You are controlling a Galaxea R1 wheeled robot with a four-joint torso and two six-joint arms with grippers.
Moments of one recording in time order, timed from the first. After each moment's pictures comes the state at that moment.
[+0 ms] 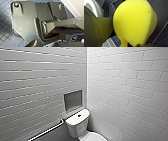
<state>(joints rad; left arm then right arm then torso) 1.53 2.87 -2.45 0.24 -0.05 -0.07 -1.58 2.82 -2.27 0.03 0.02 0.06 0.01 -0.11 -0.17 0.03</state>
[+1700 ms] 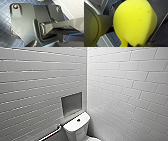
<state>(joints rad) 1.53 2.81 -2.35 0.24 -0.08 -0.08 -1.62 2.75 -2.20 0.03 0.09 0.06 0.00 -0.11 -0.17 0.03</state>
